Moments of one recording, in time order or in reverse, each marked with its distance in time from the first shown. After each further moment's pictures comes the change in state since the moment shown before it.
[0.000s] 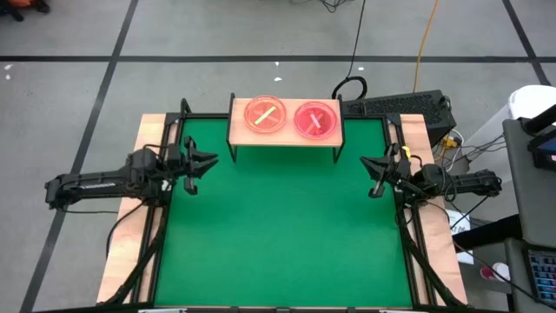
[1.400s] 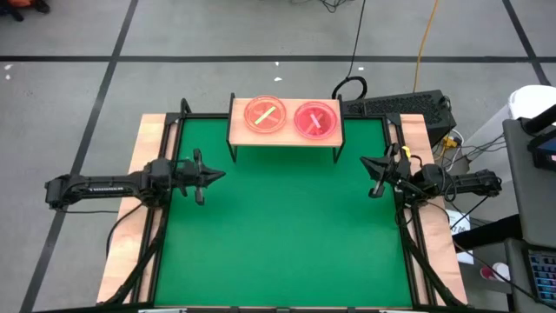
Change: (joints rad) left arm 0.000 0.001 -0.227 0.012 0.037 0.147; right arm 0.000 0.000 0.000 0.000 0.000 0.000
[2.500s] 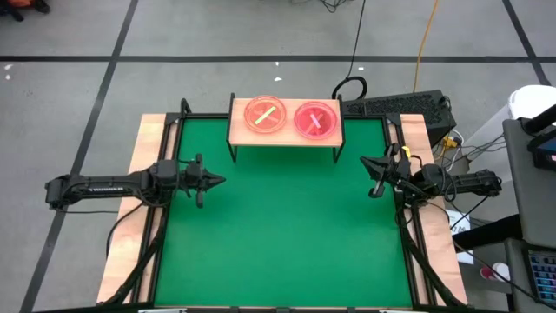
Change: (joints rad) left arm 0.000 -0.004 0.000 -0.159 0.032 -0.113; right arm 0.000 0.000 0.000 0.000 0.000 0.000
